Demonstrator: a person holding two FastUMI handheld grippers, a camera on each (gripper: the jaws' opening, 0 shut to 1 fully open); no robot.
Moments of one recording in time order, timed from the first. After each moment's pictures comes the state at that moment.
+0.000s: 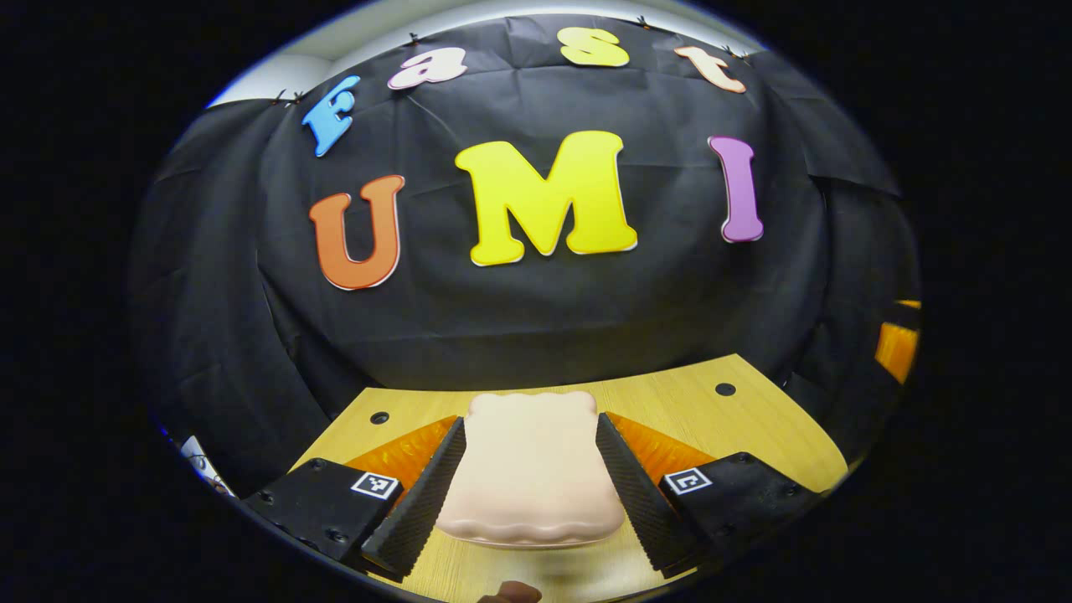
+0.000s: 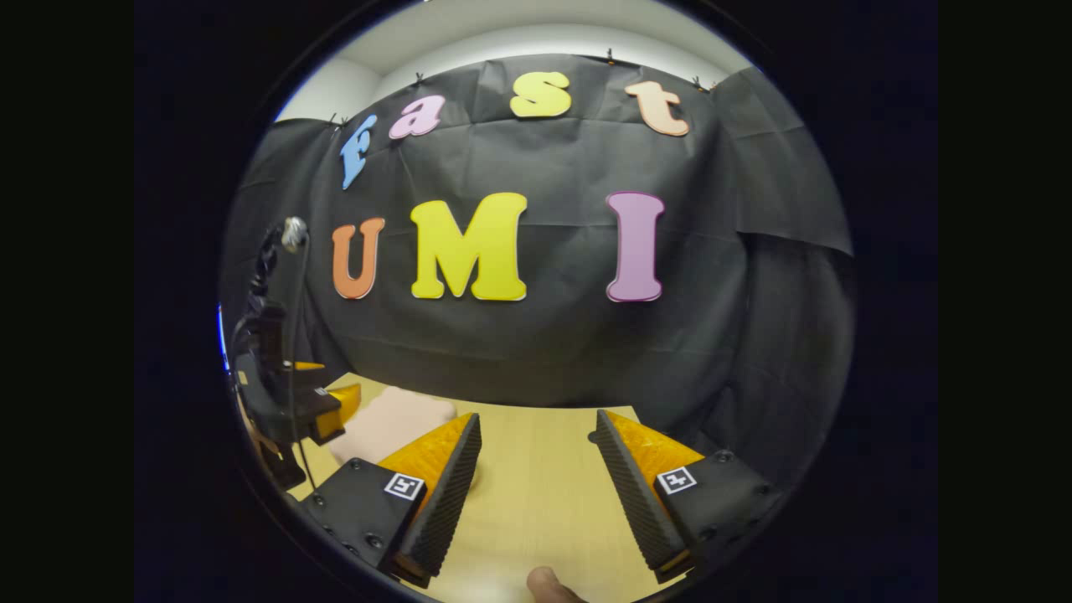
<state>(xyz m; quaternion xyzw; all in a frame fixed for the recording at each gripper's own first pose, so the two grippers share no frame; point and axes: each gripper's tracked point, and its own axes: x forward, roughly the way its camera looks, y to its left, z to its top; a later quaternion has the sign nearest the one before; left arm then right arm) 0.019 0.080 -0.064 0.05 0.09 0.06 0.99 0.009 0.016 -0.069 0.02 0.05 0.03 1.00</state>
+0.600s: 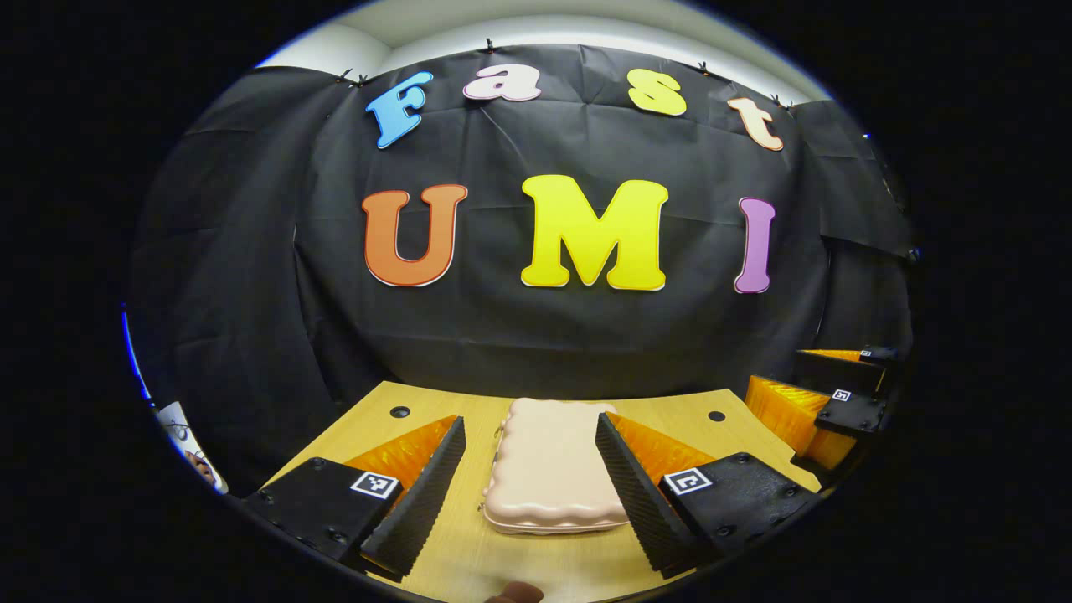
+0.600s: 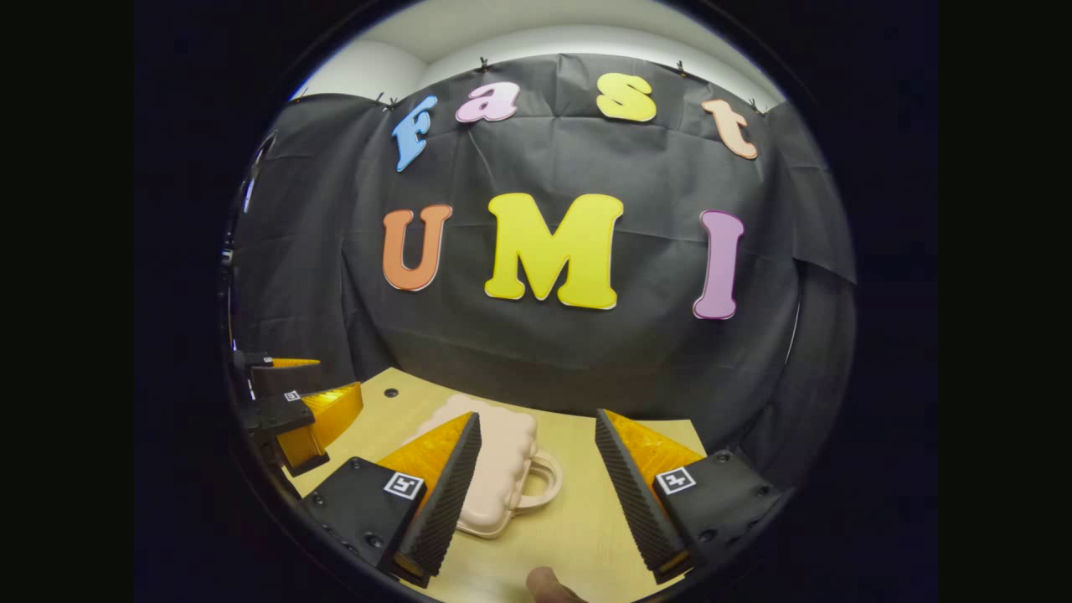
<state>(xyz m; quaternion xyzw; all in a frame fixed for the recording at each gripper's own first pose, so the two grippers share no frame) -0.028 0.145 -0.042 0.00 0.05 0.05 1.00 0.024 0.162 -0.051 -0.01 0.05 0.10 0.99</state>
